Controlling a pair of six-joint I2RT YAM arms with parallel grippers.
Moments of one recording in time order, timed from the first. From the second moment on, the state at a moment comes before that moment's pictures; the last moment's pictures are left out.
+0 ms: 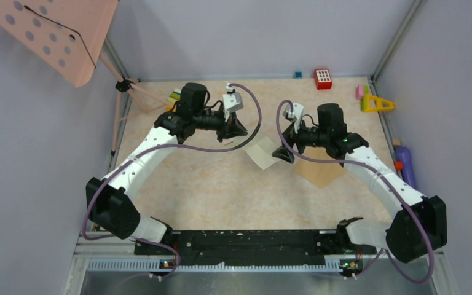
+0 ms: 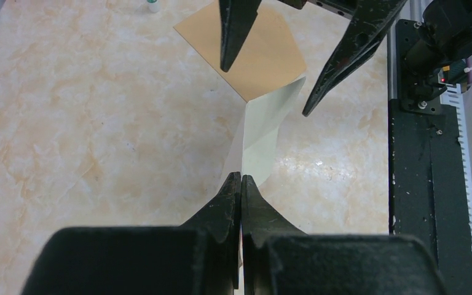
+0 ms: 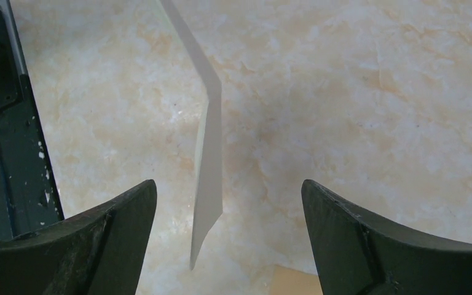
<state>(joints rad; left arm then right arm) -0.47 1.44 1.32 -0.43 0.87 0.38 0.37 1.20 0.93 -0.33 -0.72 -0.34</state>
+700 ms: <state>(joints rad) -0.47 1.44 1.32 -0.43 0.88 0.37 0.47 1.29 0.99 -0.27 -0.56 -0.29</state>
